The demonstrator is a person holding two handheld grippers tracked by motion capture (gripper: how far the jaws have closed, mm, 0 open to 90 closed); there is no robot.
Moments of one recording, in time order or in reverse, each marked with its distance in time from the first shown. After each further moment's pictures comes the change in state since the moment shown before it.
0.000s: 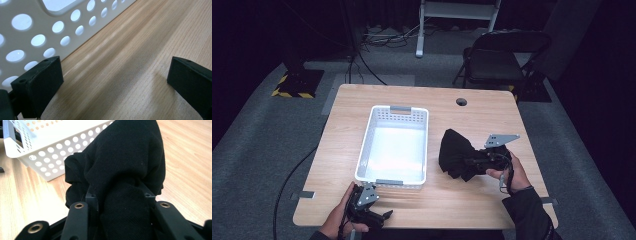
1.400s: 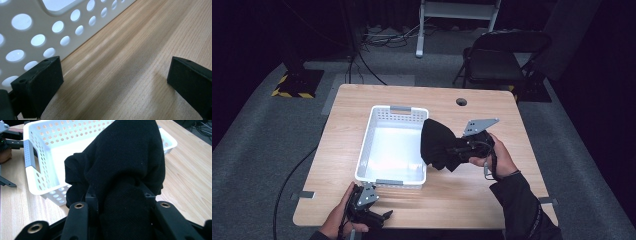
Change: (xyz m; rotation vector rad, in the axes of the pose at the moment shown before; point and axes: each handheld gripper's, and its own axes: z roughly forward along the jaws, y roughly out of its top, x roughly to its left) left arm 0.000 0.000 0.000 0.000 -0.002 0.000; right arm 0.030 0.076 0.016 0.033 0.025 -0.146
